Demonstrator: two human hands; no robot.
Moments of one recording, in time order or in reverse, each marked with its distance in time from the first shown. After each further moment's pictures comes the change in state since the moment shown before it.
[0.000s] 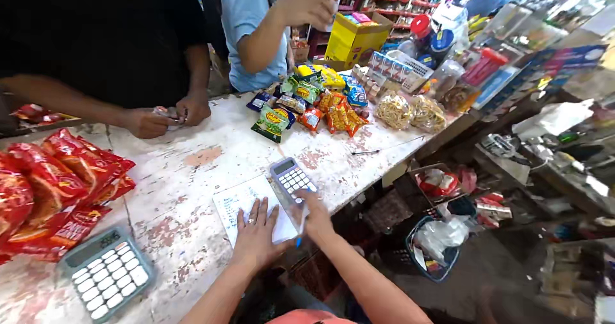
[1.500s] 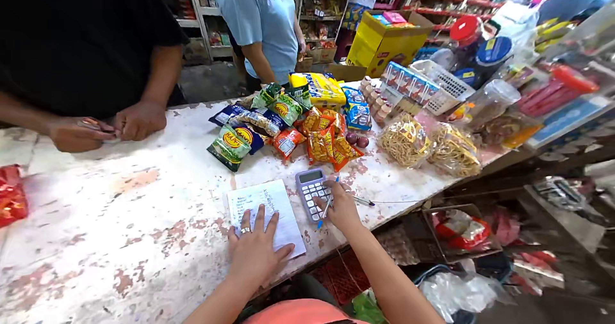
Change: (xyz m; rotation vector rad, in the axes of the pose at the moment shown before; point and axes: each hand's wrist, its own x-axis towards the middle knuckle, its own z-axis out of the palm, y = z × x) left_hand 0.174 0.154 -0.001 0.039 -0.102 -0.364; right_hand 0.165 0.211 -0.156 -0.199 -0.190 0.041
